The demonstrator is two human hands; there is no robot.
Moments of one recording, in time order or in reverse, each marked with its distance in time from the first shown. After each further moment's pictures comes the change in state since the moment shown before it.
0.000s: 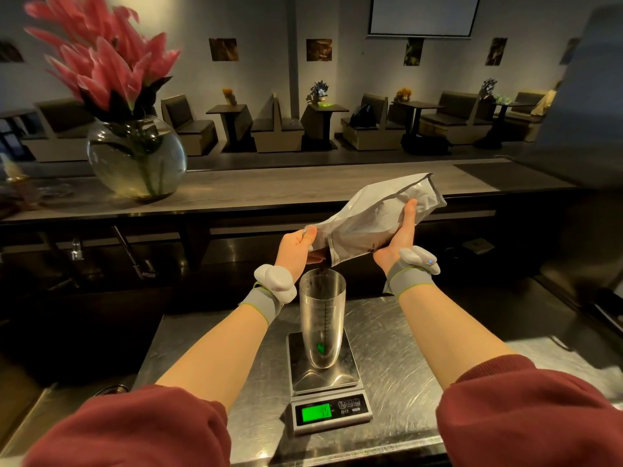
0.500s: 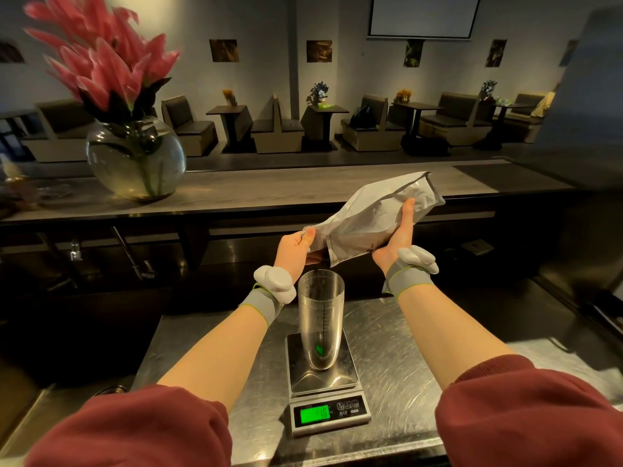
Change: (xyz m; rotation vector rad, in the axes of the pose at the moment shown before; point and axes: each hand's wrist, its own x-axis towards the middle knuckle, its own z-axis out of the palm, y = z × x) left_hand -0.001 0.001 0.002 -0.029 0.009 -0.003; right_hand 0.001 -0.002 0.001 -0.040 -0.022 0.002
